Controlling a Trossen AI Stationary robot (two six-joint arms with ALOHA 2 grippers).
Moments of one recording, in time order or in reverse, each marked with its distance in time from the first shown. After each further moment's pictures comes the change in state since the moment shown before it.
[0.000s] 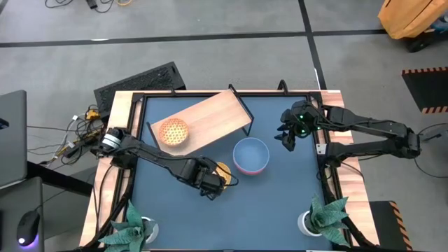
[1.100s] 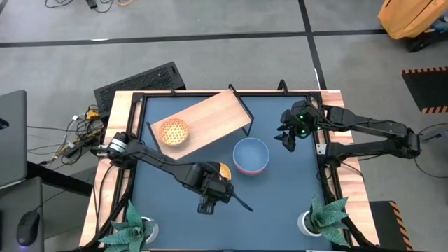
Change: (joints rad) left arm -0.025 0.095 0.141 0.063 0.080 0.901; right arm -0.001 0.000 0.000 -0.004 0.000 -0.036
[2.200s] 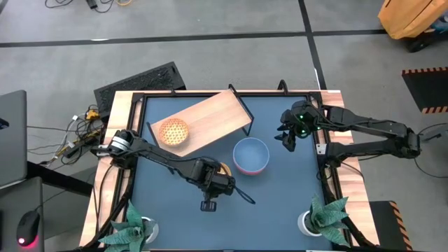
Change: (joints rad) left arm 0.061 -0.002 -0.119 0.150 0.106 -0.013; right arm 0.000 0.000 0.000 0.000 0.000 0.000
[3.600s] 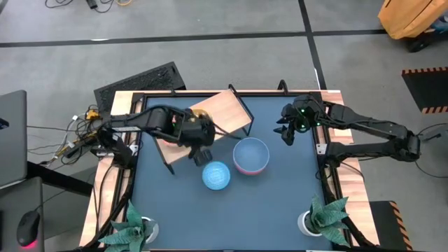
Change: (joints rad) left arm 0.166 -0.142 0.626 -0.666 -0.334 -0.288; right arm -0.092 0.000 0.000 0.059 0.004 -0.052
